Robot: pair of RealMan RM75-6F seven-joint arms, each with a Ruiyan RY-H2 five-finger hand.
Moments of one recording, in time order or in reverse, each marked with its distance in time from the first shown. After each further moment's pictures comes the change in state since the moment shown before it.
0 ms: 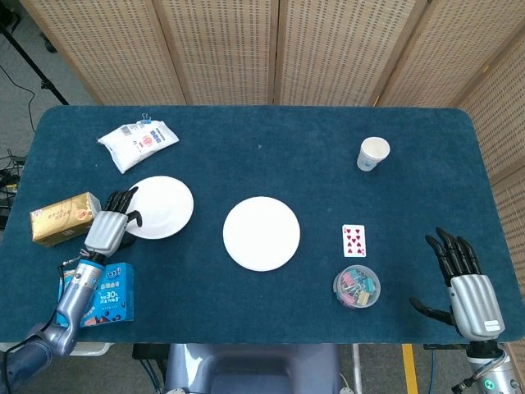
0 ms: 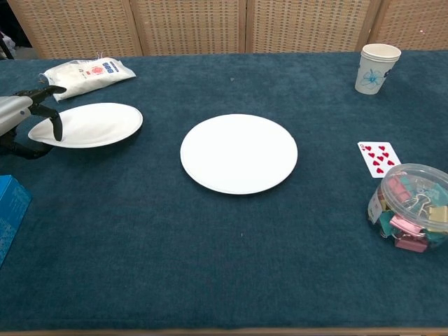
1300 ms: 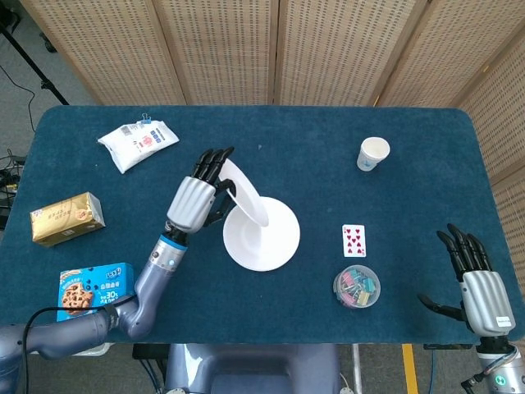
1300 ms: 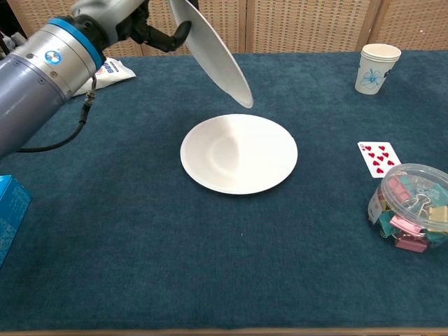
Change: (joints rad) left arm -0.286 0.019 -0.259 -0.669 -0.082 0.053 0.441; right arm 0.009 0.034 0.015 0.018 0.047 -0.020 0.092
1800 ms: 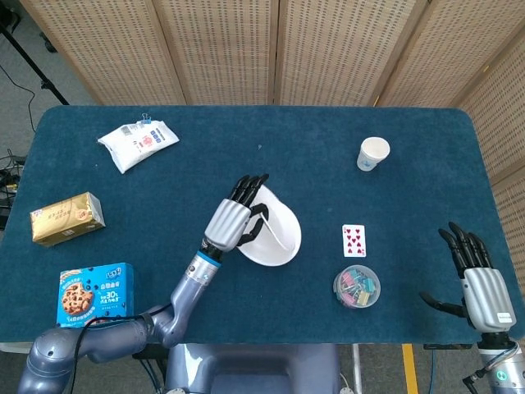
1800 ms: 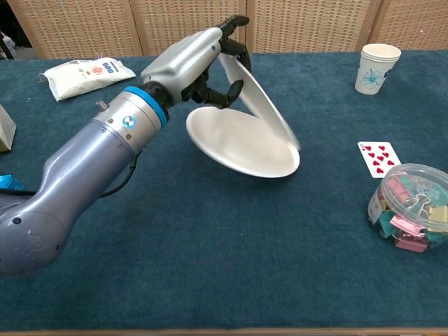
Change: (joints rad) left arm -0.073 -0.254 0.054 0.279 0.005 -0.028 -0.125; right arm 0.010 0.005 0.008 0.014 0.028 -0.023 0.024
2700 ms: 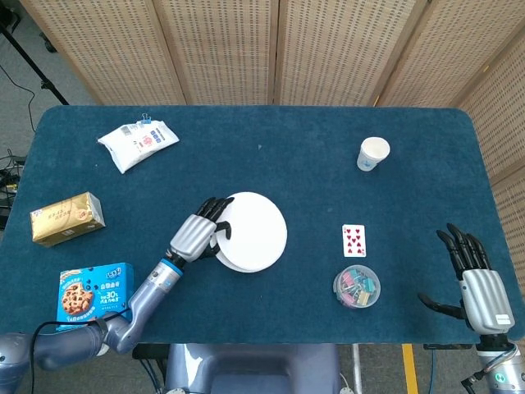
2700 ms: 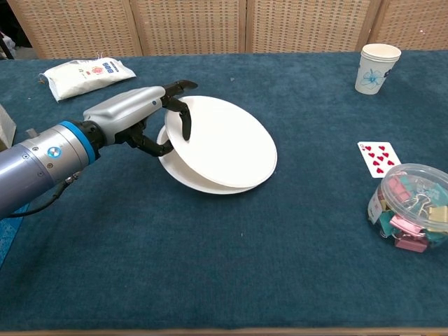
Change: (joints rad) left arm 0.131 0.228 0.167 -0.124 -0.011 -0.128 -0.051; right arm -0.004 0.000 -0.007 -0.015 -0.009 0.005 -0.008
